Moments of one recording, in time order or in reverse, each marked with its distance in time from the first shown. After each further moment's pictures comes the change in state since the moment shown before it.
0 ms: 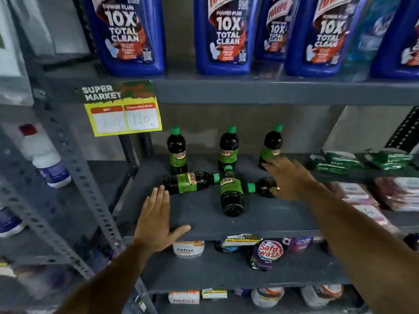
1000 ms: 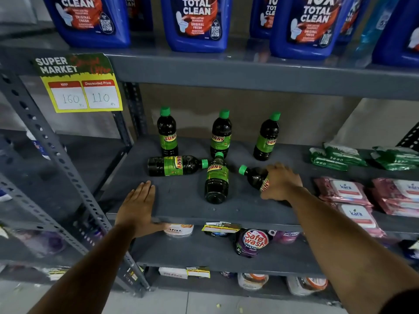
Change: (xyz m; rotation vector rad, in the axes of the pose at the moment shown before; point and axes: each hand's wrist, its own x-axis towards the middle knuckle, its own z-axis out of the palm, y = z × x) left_hand -0.008 0.007 0.018 0.184 -0.205 -0.169; right_hand 0.001 0.017 0.054 0.239 -0.211 0.291
